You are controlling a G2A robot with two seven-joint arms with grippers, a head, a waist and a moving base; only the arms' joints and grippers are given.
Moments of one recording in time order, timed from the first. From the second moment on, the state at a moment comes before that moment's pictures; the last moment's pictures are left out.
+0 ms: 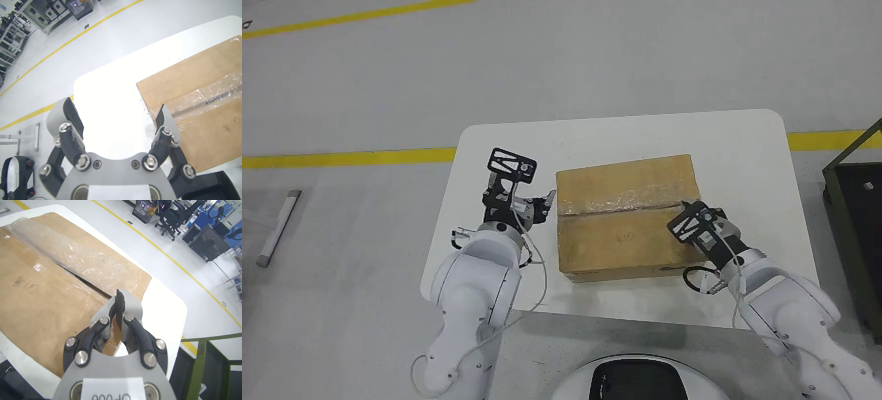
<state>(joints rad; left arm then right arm) 1.04 -1.42 -1.25 -2.03 1.63 -0.12 -1.00 -1.43 -1.21 1.38 -2.05 -1.64 -0.18 0.48</state>
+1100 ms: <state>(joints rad) 0.98 -1.45 -1.08 -1.82 1.56 -0.13 -0.99 -1.44 -1.21 1.39 -2.05 -1.71 -0.24 0.50</state>
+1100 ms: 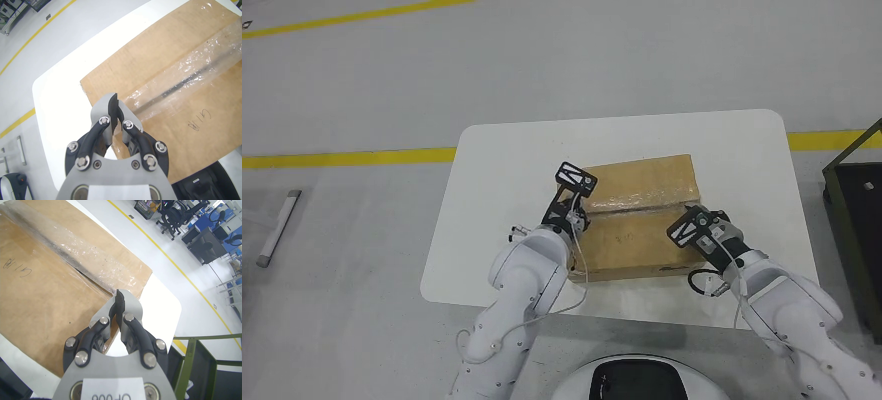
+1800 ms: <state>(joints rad) 0.97 -1.46 -1.05 -1.76 1.60 -0.14 -0.99 -1.44 -1.21 1.39 -2.04 -1.73 -0.23 0.52</state>
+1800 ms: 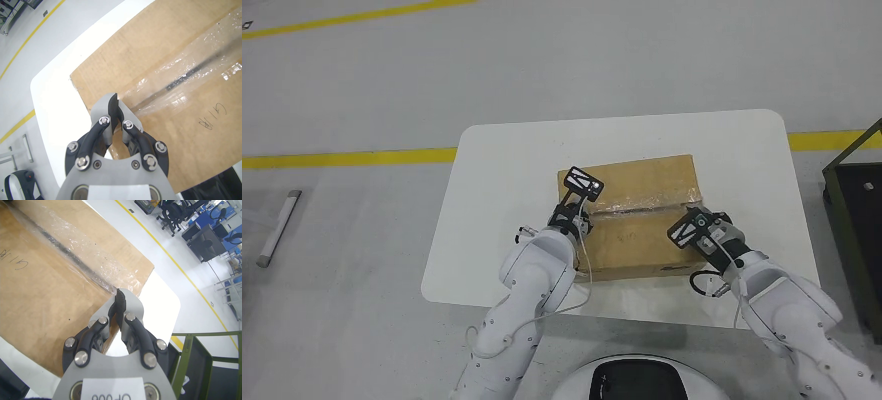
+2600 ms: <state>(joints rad) 0.98 -1.46 -1.06 -1.76 1.60 -0.15 -0.98 -1.43 -1.23 1.60 -2.07 -0.95 -0.08 0.49</state>
